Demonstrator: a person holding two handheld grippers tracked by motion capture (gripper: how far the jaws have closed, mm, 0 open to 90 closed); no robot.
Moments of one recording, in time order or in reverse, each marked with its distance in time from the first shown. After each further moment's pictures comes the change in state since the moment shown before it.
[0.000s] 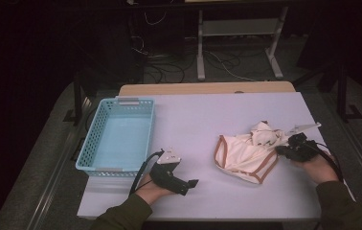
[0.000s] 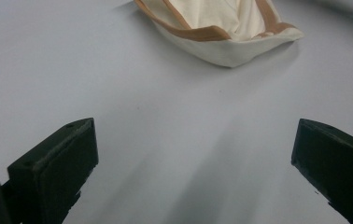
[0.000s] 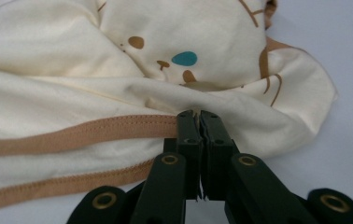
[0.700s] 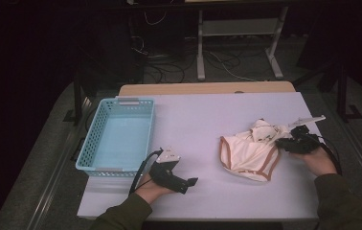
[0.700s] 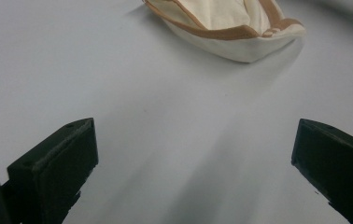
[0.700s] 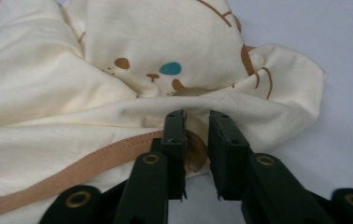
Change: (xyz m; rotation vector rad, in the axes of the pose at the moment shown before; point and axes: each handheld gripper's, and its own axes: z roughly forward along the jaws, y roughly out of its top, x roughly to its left) left arm 0.002 0.002 -0.001 -0.015 0.016 -0.011; right arm -0.020 0.009 0.006 -0.047 0.021 0.081
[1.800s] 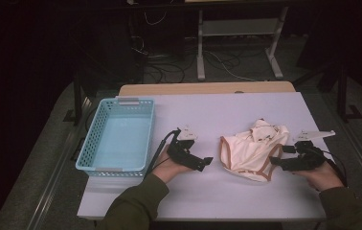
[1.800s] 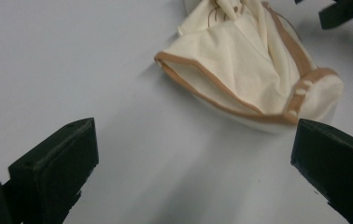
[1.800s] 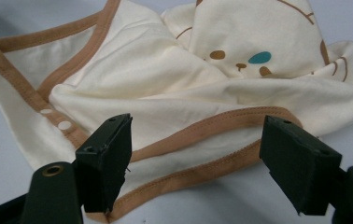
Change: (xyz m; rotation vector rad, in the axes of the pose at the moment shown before) left arm 0.015 0.061 0.045 0.005 0.026 0.056; right arm 0.037 -0.027 -0.031 -0.098 0.128 -0.011
